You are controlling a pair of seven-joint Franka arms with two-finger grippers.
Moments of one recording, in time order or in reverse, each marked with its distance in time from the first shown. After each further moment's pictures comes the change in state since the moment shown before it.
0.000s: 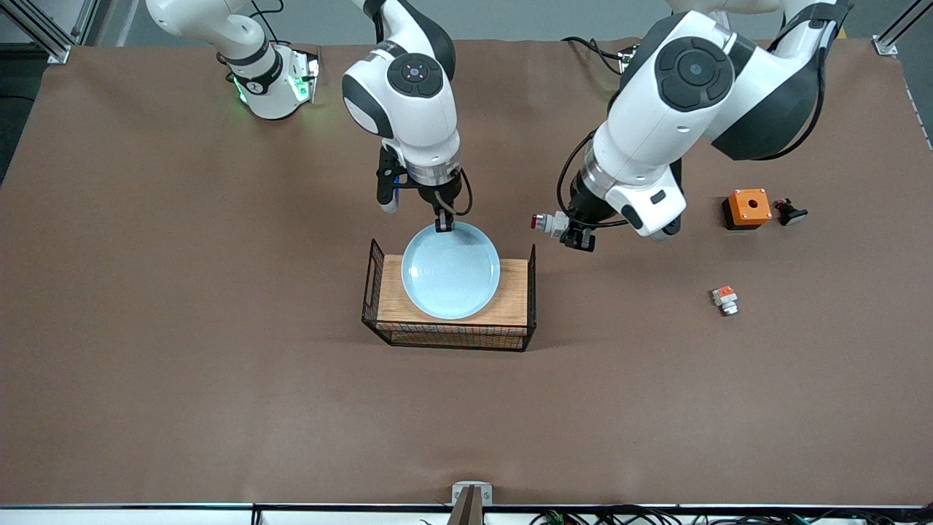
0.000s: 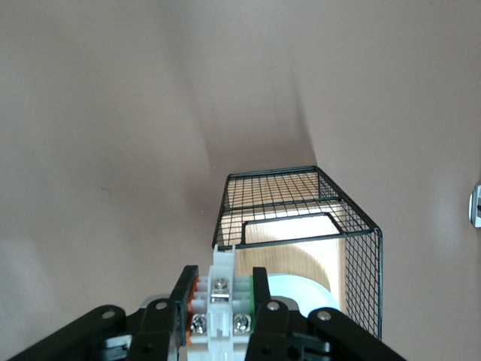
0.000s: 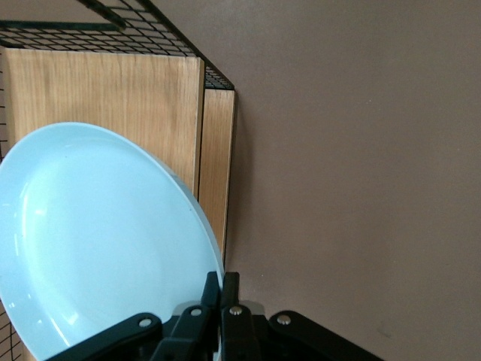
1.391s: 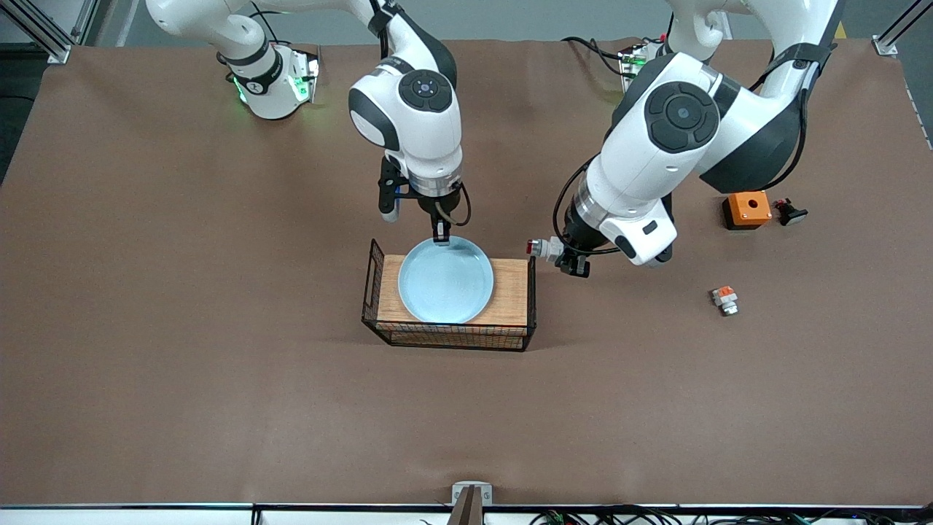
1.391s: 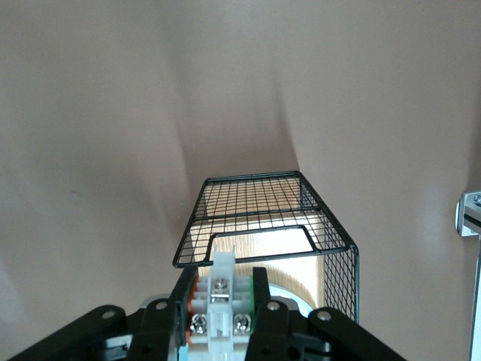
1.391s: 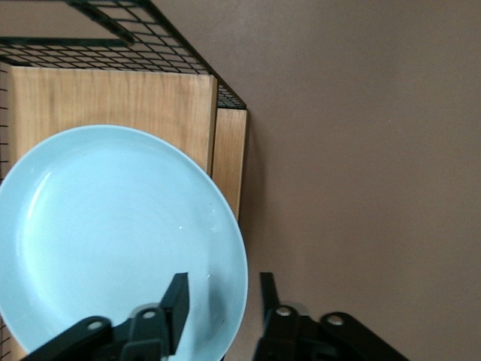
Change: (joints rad) left arm 0.000 0.072 0.004 0.031 0.037 0.054 -0.005; right arm 0.001 0.035 -0.005 0.013 -0.078 0.004 0.037
